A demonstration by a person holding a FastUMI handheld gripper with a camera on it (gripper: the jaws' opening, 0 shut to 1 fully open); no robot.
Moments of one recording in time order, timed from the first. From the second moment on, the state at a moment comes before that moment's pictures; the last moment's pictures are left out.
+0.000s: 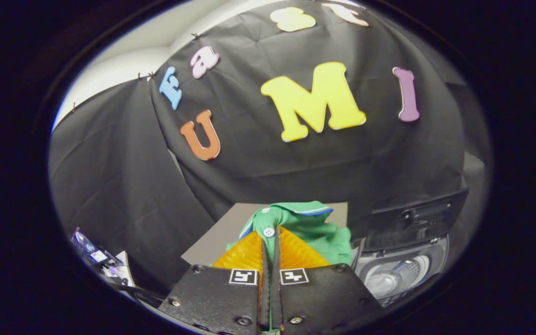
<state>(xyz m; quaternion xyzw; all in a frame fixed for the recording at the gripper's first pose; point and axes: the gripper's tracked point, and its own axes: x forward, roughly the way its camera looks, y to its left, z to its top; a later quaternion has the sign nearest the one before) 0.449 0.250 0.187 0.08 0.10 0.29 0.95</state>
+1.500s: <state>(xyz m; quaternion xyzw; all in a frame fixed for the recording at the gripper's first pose) 0.521 0.004 0.249 0.07 0.03 0.11 0.99</state>
